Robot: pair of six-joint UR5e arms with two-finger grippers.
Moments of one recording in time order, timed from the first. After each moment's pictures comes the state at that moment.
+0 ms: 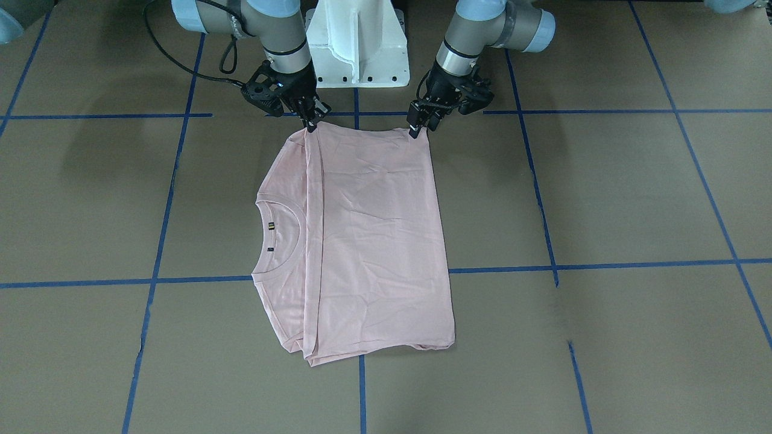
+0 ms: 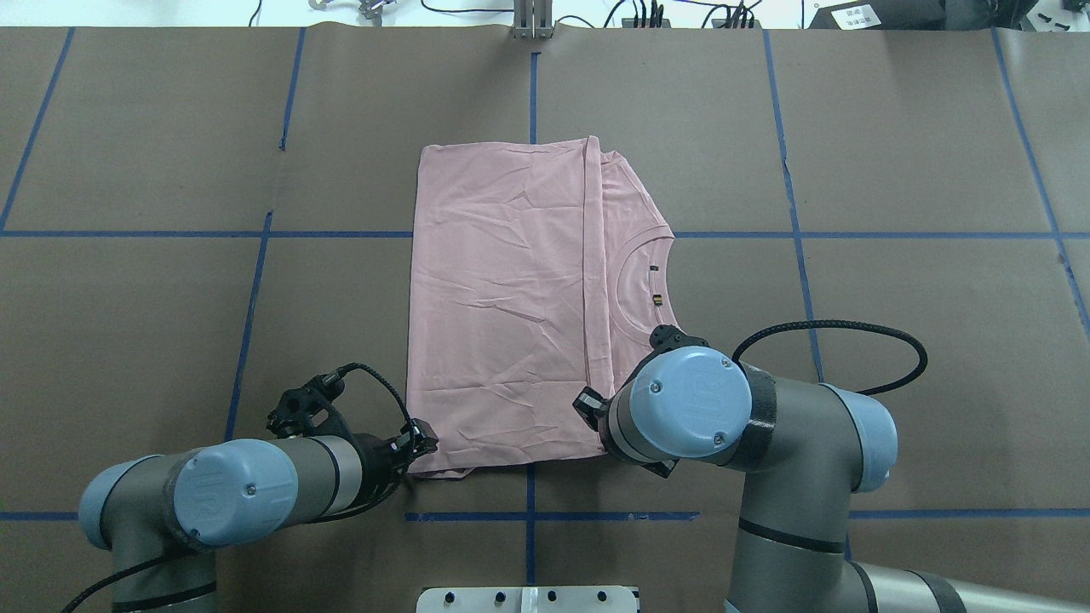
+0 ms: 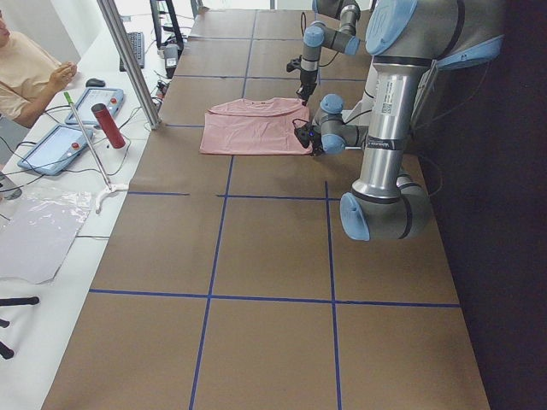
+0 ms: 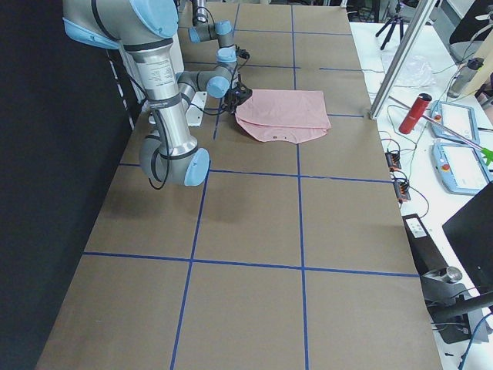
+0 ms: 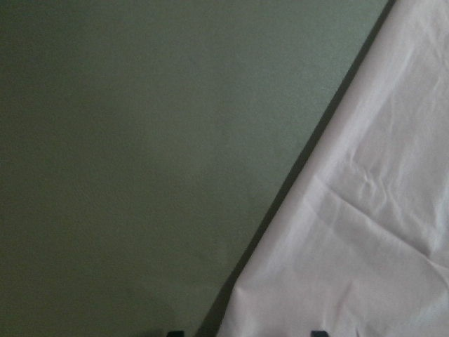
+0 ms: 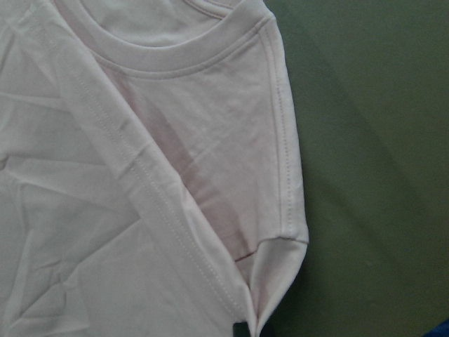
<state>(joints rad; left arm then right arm) -0.22 -1.83 -1.90 -2.06 -1.55 -2.05 0.30 -1.10 1.94 -1.57 1.74 2.04</state>
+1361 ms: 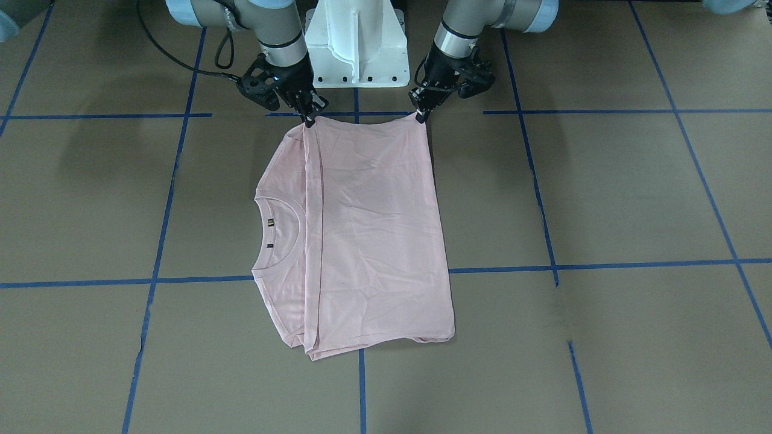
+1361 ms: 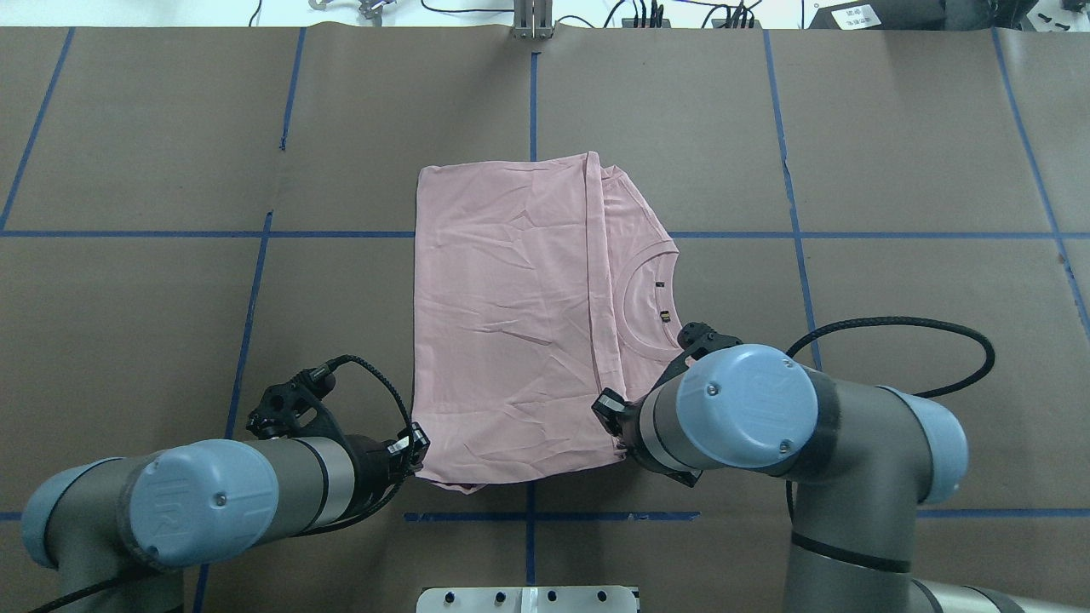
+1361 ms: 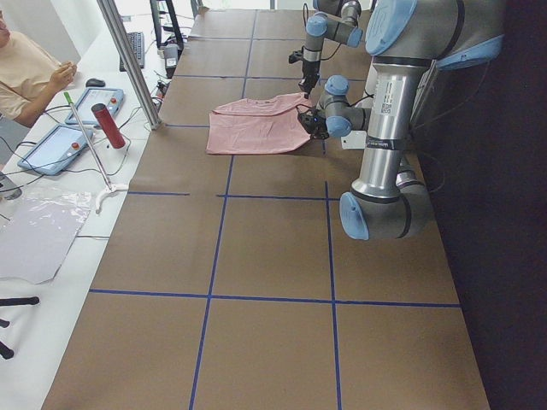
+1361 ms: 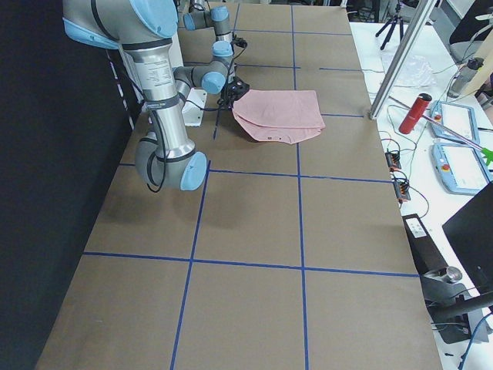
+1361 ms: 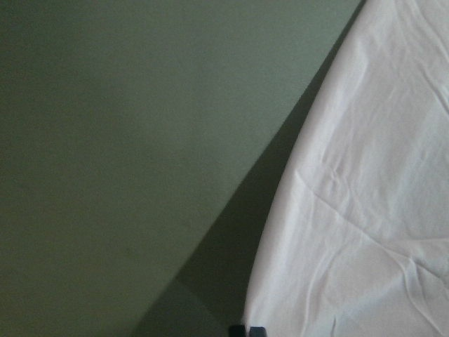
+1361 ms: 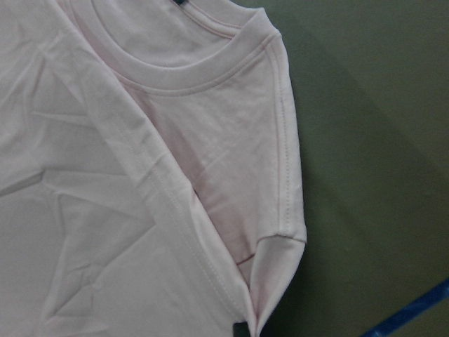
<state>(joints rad) -0.21 -1.85 -2.12 -1.81 -1.56 -2.06 0.31 -1.16 2.11 -1.64 1.75 2.05</state>
